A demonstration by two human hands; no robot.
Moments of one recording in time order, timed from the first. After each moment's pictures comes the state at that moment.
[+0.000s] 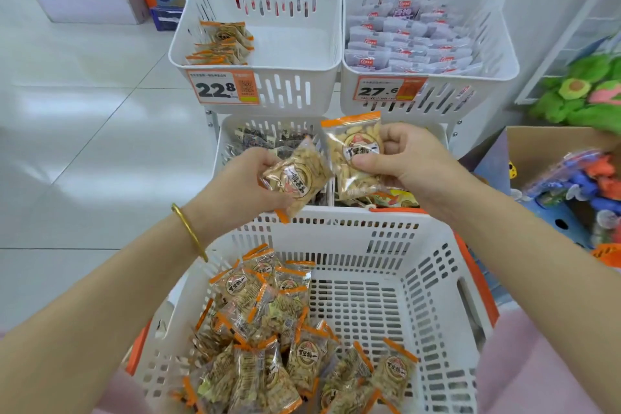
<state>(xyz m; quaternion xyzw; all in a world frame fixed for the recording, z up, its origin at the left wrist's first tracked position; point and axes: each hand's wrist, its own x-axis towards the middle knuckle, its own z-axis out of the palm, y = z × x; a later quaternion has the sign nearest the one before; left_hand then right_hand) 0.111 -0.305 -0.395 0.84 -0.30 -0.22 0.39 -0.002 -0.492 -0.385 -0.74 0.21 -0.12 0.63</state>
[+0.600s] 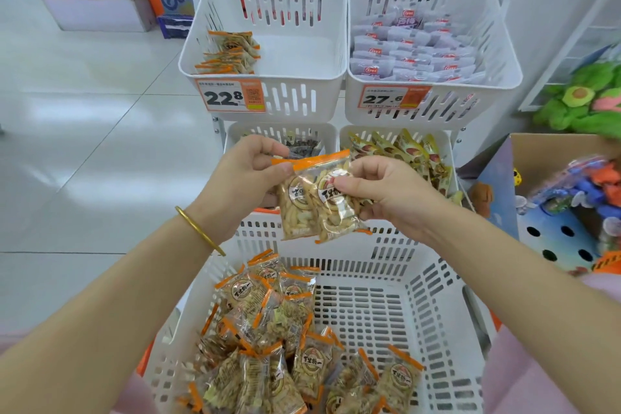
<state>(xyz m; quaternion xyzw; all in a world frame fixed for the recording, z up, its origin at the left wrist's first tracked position) 0.110 -0.306 -0.384 0.74 -0.21 -0.23 0.60 0.003 -0.472 -0.398 -0.70 0.20 -0.05 0.69</state>
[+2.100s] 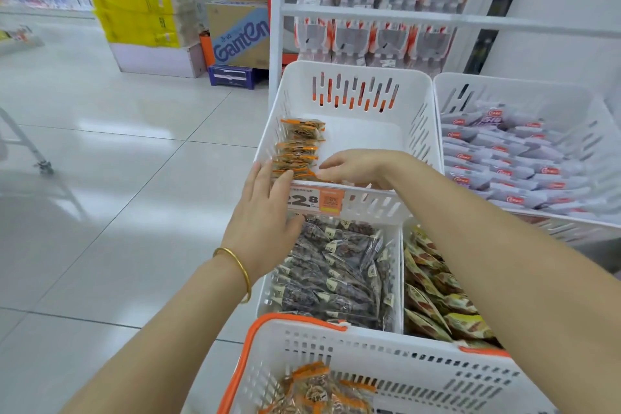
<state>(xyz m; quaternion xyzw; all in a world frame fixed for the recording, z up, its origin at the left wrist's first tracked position) 0.273 -0.301 -0.384 0.90 -0.35 0.08 0.23 0.273 -0.490 -0.328 -0.93 0.14 0.19 0.30</state>
